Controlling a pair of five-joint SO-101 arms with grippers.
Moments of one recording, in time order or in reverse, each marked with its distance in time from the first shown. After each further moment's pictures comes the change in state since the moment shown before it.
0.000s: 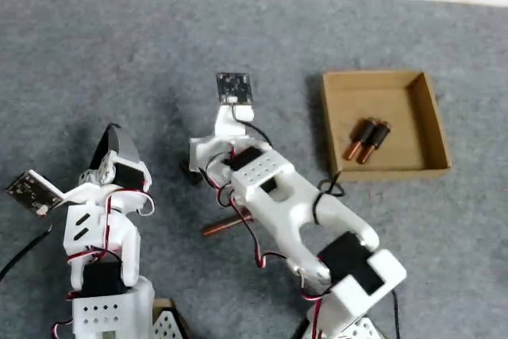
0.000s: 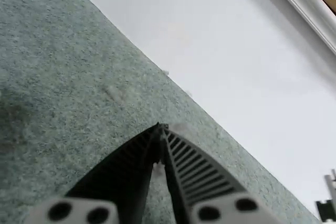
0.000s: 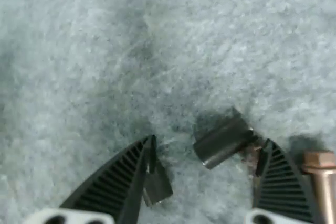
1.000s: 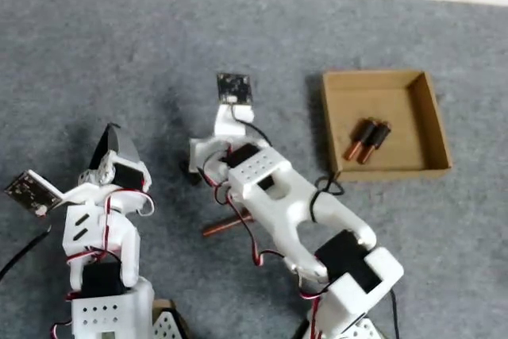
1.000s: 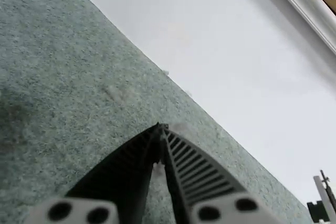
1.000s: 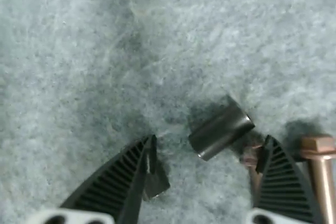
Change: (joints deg) left arm 0.0 0.0 0.0 0.0 0.0; right arm -0.1 1.8 -2.0 5.5 -1.4
